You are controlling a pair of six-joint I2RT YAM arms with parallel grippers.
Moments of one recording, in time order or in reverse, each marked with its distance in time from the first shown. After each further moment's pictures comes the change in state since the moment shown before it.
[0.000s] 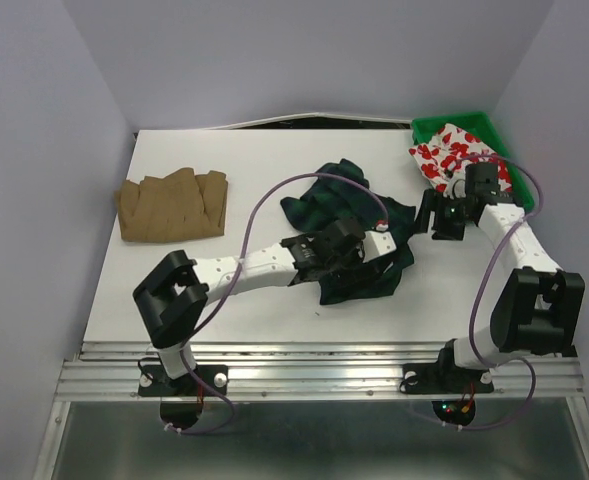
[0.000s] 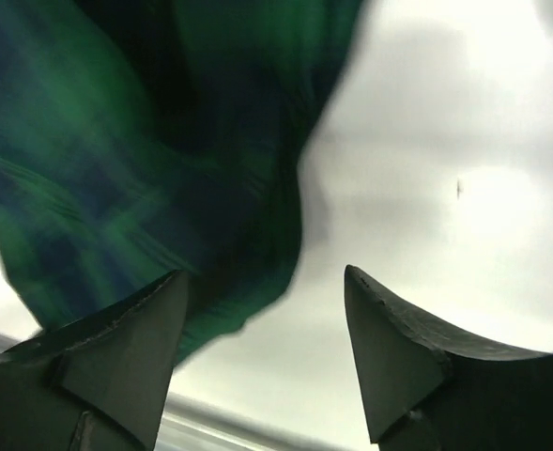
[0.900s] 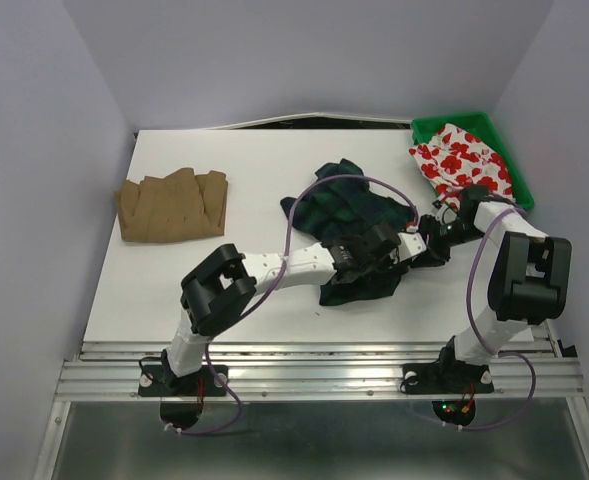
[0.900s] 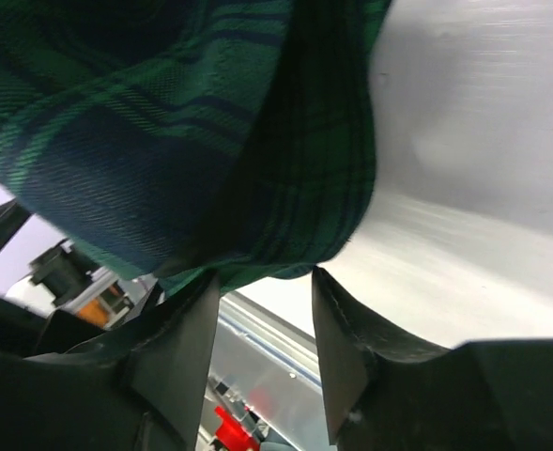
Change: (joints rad) left arm -0.072 0.284 0.270 0.012 -0.053 -0.106; right arm -0.079 0.219 -0.079 -0.186 -0.305 -0.002
